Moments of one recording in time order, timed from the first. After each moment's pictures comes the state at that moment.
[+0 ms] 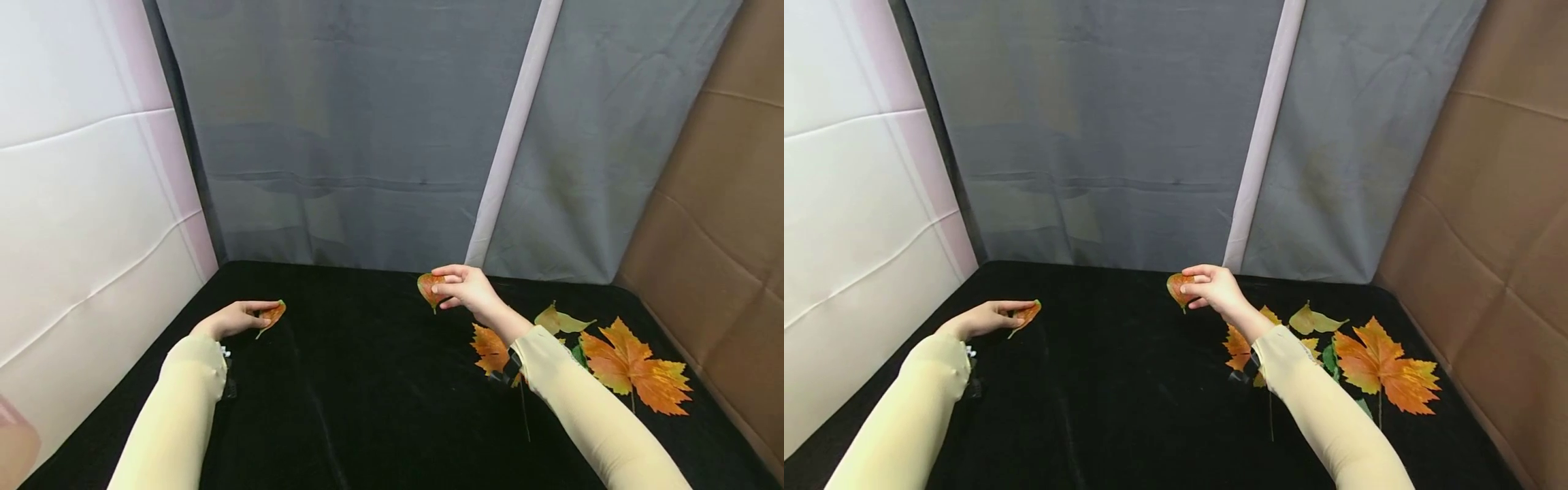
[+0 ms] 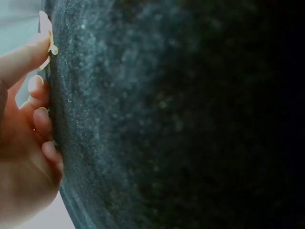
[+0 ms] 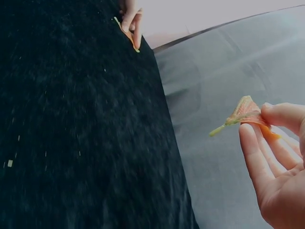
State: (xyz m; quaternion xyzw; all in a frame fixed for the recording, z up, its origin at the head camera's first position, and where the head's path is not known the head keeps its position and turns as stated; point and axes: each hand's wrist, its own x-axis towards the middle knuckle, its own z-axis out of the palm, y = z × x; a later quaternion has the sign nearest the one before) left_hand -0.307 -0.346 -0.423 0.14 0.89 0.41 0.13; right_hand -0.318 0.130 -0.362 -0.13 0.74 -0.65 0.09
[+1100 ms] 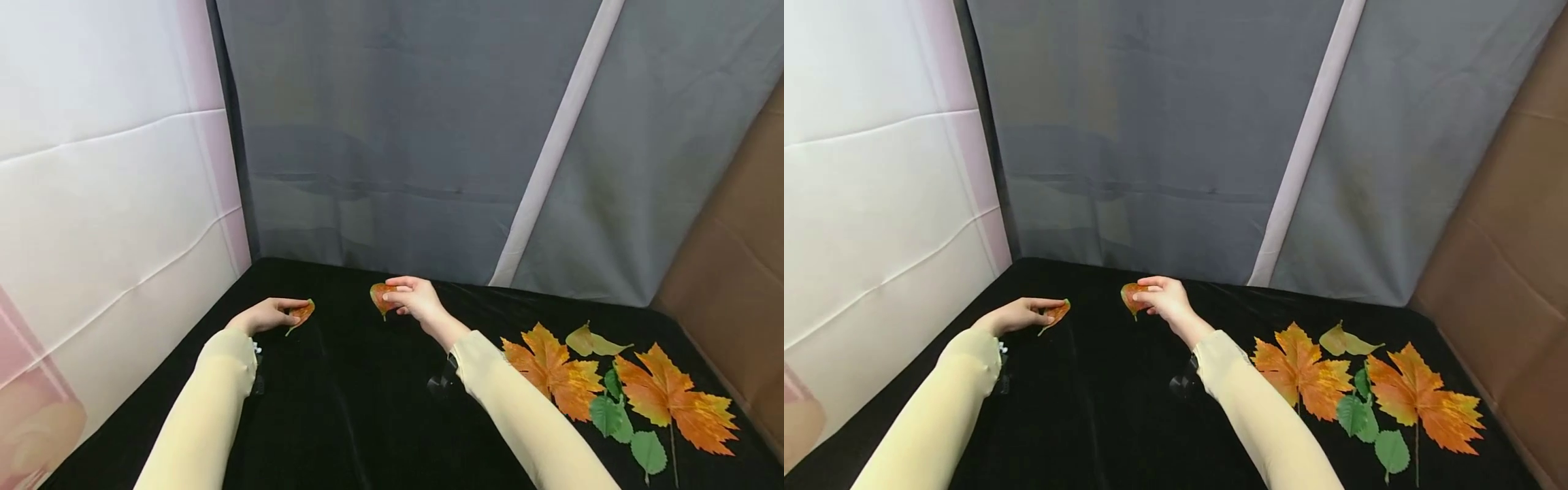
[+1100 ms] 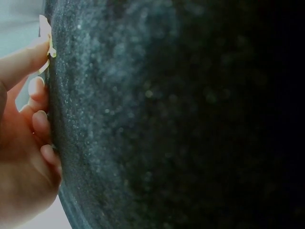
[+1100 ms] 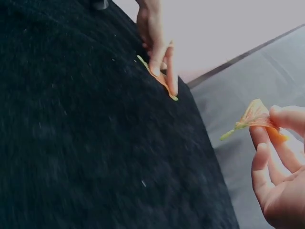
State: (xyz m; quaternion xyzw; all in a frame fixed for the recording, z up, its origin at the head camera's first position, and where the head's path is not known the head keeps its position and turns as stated) left_hand -0.304 -0.314 -0.428 0.12 0.88 0.45 0.13; right_hand -0.332 0.021 -0.393 -0.13 0.72 -0.67 0.11
